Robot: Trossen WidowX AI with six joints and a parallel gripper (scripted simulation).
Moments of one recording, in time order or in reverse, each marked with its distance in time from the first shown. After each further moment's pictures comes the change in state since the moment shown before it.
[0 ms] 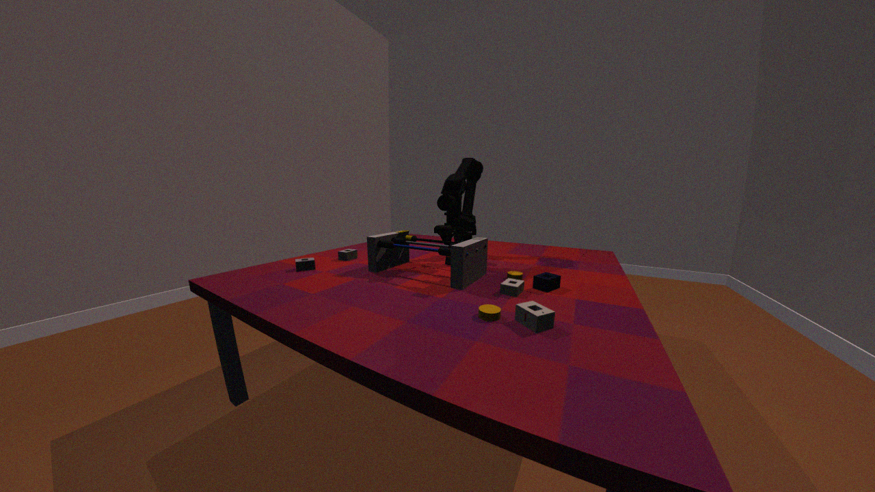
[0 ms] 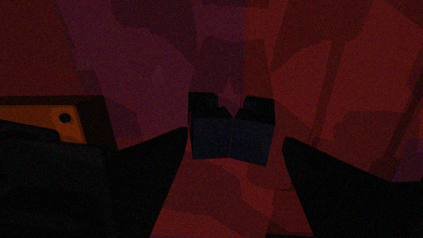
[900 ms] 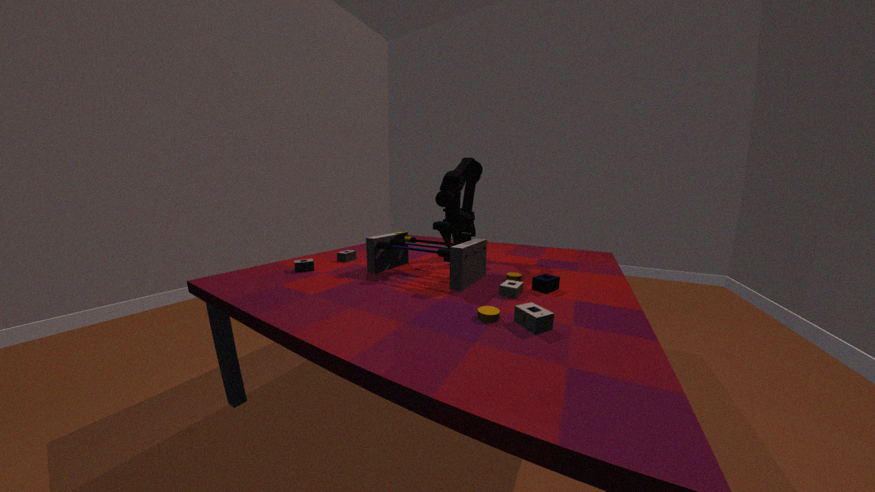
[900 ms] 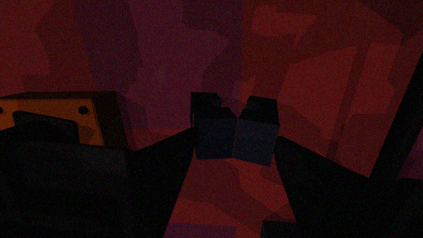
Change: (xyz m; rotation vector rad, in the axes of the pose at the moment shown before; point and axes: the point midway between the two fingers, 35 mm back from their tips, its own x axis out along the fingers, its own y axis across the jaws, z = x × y) arm -0.020 -0.003 0.000 0.004 0.002 0.011
